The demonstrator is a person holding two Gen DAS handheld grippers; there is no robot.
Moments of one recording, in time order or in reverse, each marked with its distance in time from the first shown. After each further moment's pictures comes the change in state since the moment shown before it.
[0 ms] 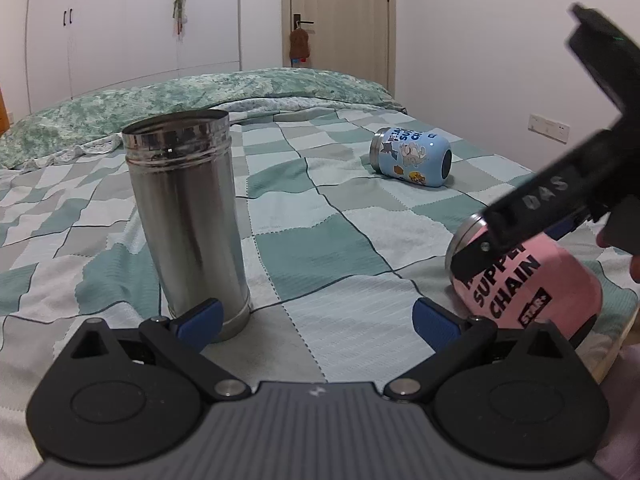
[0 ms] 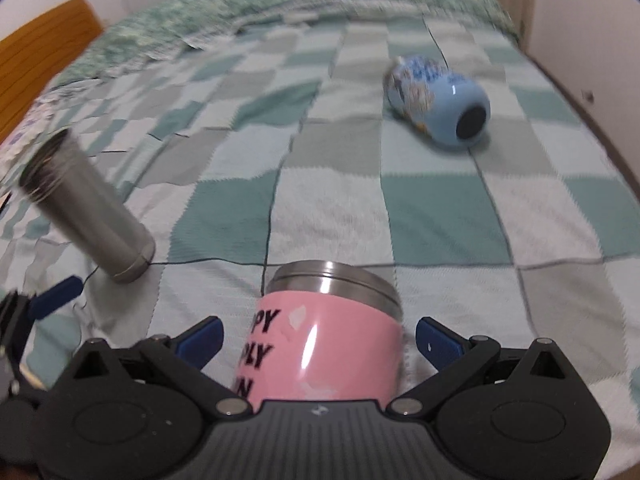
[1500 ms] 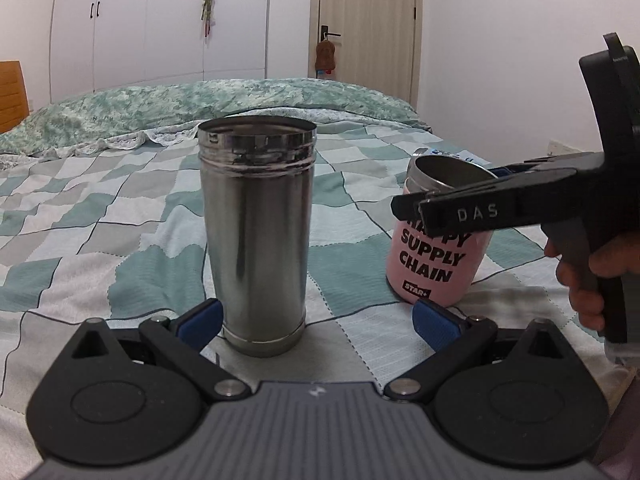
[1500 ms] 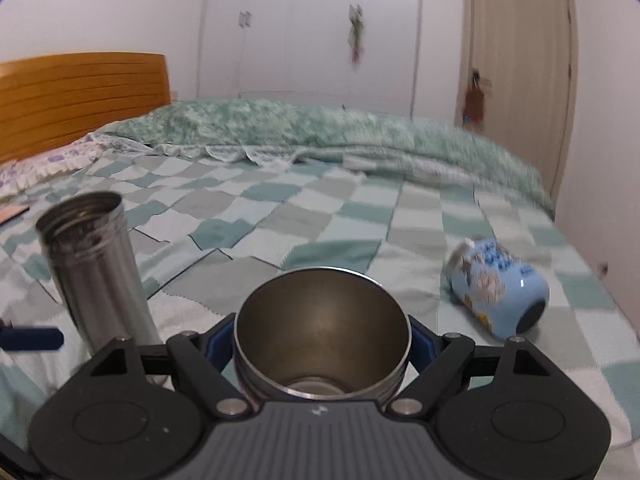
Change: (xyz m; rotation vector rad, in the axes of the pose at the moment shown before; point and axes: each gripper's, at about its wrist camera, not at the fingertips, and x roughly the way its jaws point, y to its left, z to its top) left arm -0.005 0.040 0.001 -0.072 -0.036 0.037; right arm 0.012 0.062 0.012 -0.336 -0.541 0.006
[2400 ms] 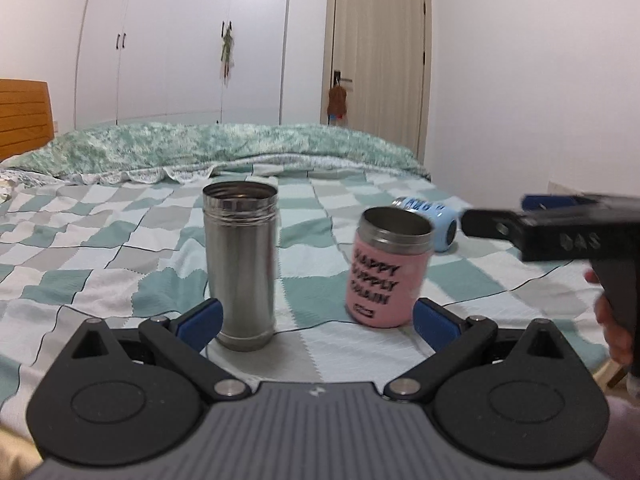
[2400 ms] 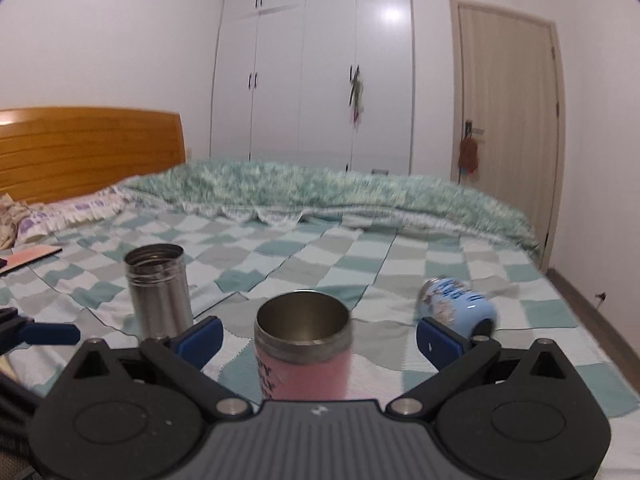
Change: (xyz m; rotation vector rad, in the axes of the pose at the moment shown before) left arm -0.084 -0.047 -0.009 -0.042 -0.147 0.040; right arm -0.136 -0.033 -0.032 0.041 -0.210 0.027
